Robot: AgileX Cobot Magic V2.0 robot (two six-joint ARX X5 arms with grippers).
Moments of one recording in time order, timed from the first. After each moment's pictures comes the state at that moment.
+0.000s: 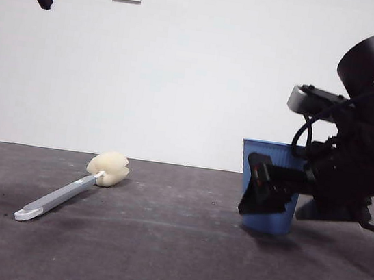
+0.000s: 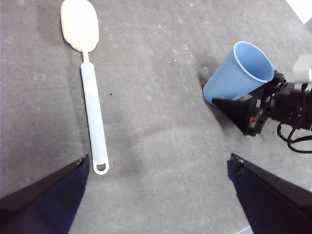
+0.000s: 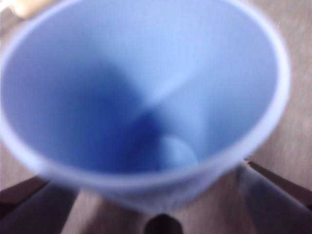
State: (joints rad) left arm -0.49 0.65 0.64 -0.56 0.11 -0.43; right arm 0.46 1.62 0.50 0.54 -0.03 0.00
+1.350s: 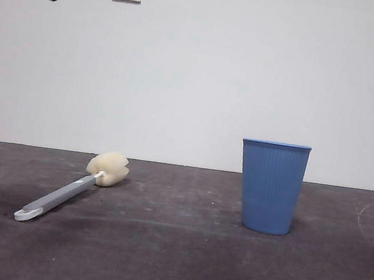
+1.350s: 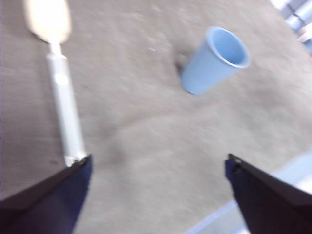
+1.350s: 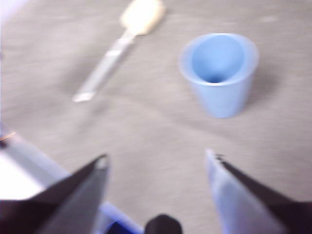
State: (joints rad) left arm -0.49 0.65 0.64 -0.56 0.24 -0.40; right arm 0.47 0.63 0.75 -0.75 -0.26 0.11
